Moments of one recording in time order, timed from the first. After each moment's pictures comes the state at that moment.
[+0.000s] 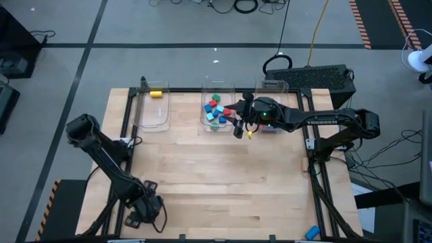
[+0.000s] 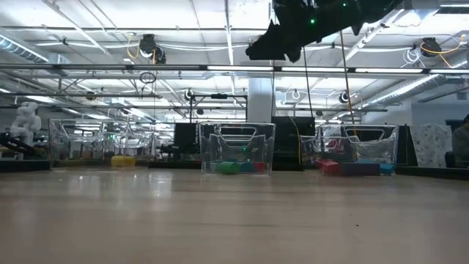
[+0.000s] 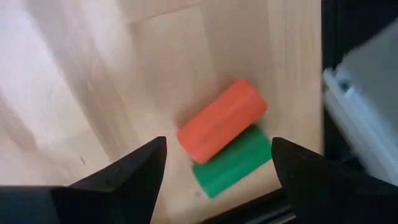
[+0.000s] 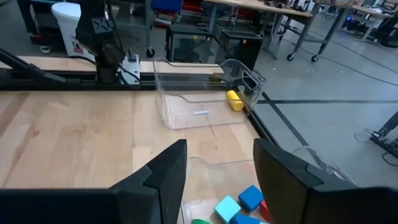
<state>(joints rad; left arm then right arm) -0.87 1.54 0.95 -0.81 0.26 -0.63 -0.20 1.39 0.94 0.20 0.10 -0.12</state>
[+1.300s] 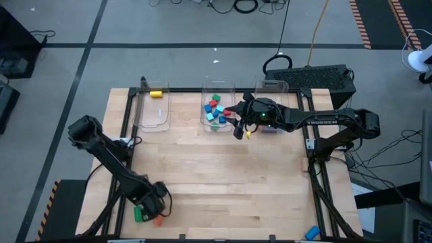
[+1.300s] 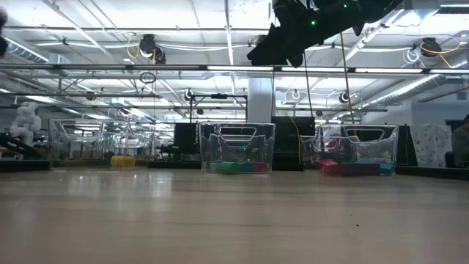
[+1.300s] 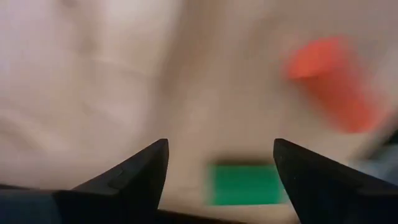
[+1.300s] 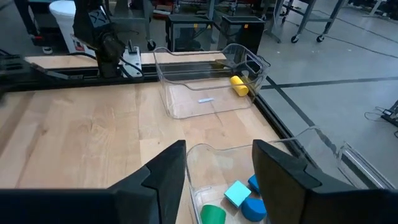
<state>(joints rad) -0.81 1.58 0.95 -0.90 0.23 -1.17 -0.20 1.39 0.94 0.15 0.10 -0.03</state>
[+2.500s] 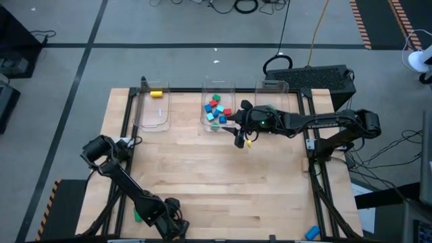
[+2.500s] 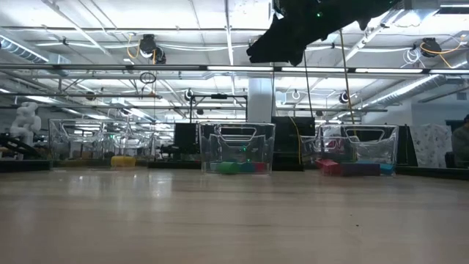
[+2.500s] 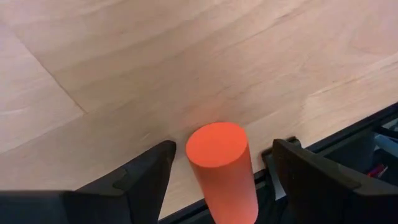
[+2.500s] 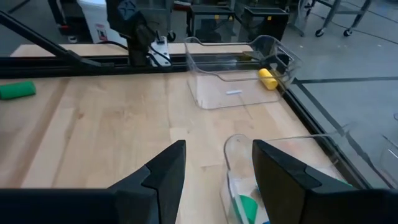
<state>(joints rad) -0.83 1.95 1.14 -0.50 0.08 -2.04 -0.11 1.39 0.94 0.10 0.10 0.00</state>
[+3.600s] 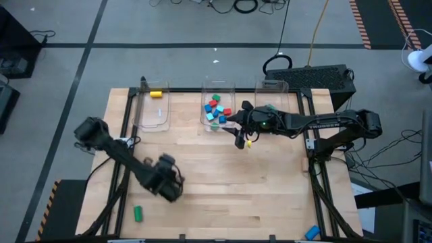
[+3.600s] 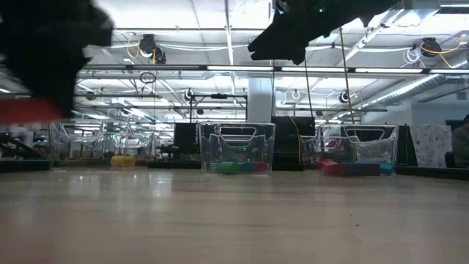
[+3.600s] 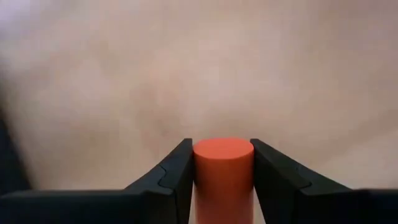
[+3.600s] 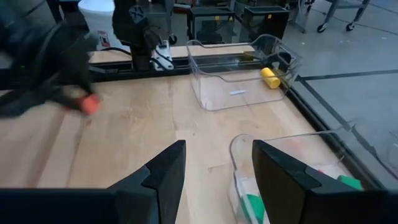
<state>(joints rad) -0.60 1.65 1.12 -1.20 -0.34 -1.71 -0.10 1.38 0.94 0.09 0.11 0.05</state>
